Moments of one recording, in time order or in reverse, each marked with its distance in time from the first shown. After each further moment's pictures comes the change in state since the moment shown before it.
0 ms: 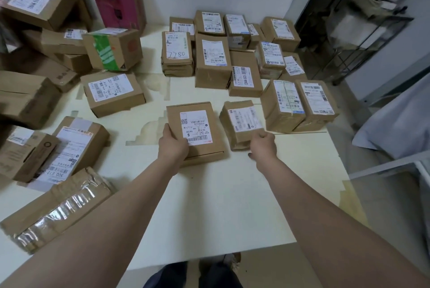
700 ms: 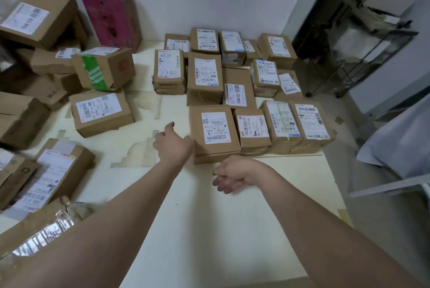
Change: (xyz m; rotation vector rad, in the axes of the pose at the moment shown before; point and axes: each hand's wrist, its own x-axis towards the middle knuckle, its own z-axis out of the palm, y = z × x) left_hand 0.026 0.061 0.047 0.297 0.214 0.070; right_hand 0.006 -0.039 0.001 -0.581 -0.849 0.118
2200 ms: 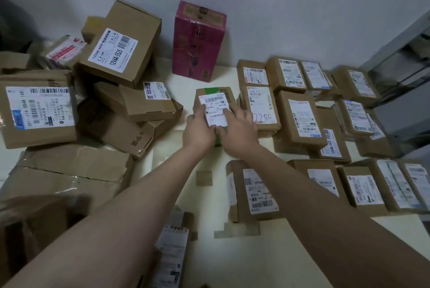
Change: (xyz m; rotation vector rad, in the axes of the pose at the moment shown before) left_hand 0.269 -0.007 -0.177 -0.040 -0.242 0.303; right_hand 0.136 -0.331 0.127 -0.798 0.845 -0.417
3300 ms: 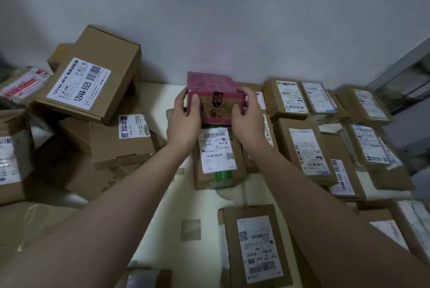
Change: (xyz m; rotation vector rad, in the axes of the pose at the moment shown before) left_hand 0.105 0.036 -0.003 -0.406 0.211 -0.014; right_hand 0.113 0.038 -0.026 0.886 0.326 0.087
